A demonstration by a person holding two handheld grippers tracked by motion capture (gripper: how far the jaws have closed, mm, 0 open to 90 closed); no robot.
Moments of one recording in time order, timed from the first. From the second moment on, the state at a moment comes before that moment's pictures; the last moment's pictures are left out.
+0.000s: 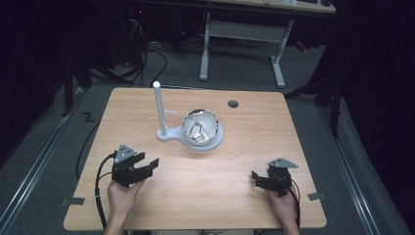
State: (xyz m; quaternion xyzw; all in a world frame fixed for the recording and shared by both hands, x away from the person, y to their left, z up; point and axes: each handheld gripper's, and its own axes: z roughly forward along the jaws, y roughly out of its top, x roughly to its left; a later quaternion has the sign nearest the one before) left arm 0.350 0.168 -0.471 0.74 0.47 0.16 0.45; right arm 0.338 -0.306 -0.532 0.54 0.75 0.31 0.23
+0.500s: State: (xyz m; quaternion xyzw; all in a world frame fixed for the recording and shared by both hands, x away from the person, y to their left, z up) left arm 0.342 0.168 -0.489 0.74 0.48 0.16 0.44; right arm 0.338 -0.305 -0.532 0.54 0.75 0.31 0.23
